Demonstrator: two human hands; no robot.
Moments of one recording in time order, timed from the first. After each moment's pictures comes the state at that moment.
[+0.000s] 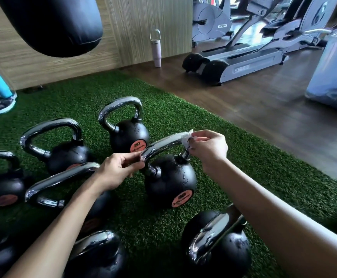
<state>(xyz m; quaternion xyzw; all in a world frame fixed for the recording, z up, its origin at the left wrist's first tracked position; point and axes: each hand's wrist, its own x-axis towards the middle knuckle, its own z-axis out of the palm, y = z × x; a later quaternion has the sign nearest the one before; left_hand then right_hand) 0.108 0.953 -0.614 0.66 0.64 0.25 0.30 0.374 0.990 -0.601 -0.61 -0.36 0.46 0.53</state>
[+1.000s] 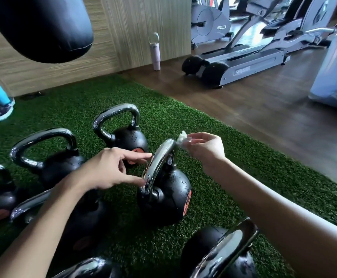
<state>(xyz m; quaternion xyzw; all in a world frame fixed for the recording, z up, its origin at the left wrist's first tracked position) 0.133 0.960 -0.533 0.76 0.60 0.07 0.23 0.383 1.035 -0.609 -0.57 -0.38 0.53 0.51</state>
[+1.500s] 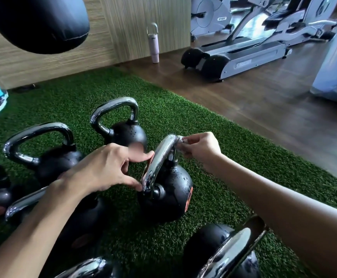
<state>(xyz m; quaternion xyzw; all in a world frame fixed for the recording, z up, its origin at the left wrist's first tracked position) 0.118 0.977 -0.556 0.83 0.55 0.02 0.14 0.377 1.045 -0.621 -0.60 -0.49 0.48 0.41</state>
